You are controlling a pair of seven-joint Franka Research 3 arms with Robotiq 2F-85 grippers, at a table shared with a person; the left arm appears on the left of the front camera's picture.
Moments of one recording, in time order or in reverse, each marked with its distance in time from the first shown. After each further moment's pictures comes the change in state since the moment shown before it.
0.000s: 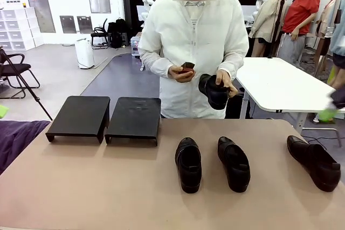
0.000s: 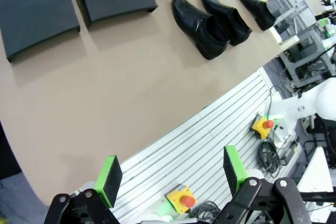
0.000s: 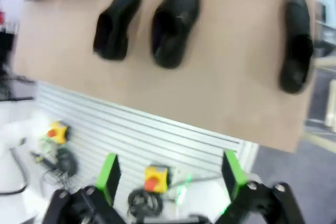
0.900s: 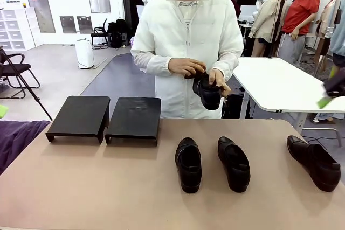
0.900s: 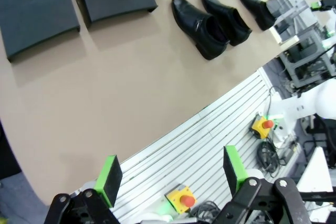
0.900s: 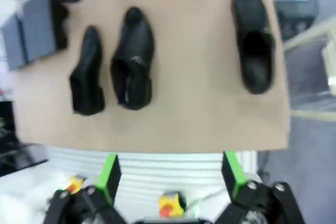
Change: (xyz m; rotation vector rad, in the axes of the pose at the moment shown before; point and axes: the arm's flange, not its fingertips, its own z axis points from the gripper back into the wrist) left arm 0.000 0.000 0.000 -0.001 -0.001 0.001; right arm 0.012 -0.119 0.019 0.000 -0.133 -0.368
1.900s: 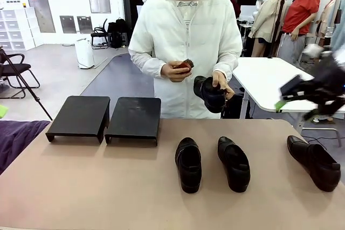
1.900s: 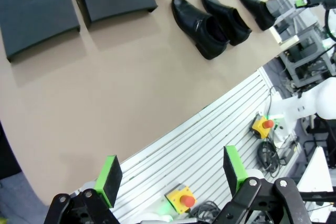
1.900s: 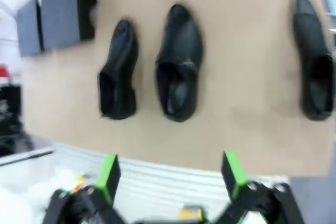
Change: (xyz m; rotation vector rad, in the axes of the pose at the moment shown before) left arm 0.000 0.000 0.000 0.000 0.001 -0.001; right arm -0.006 0.125 -0.085 0.045 0.041 0.148
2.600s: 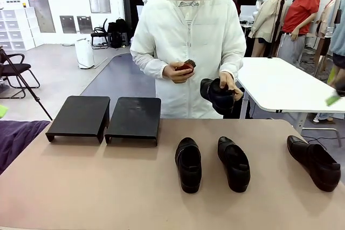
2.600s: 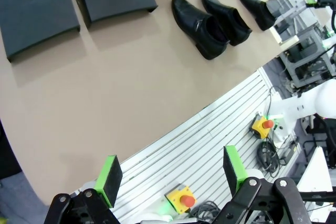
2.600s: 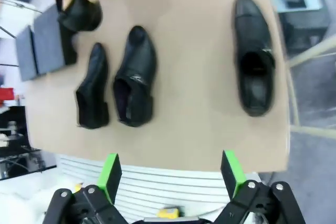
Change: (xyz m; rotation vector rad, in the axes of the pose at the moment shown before) left arm 0.000 0.000 0.000 0.000 0.000 0.000; right arm -0.005 -0.156 0.082 0.019 -0.089 -0.110
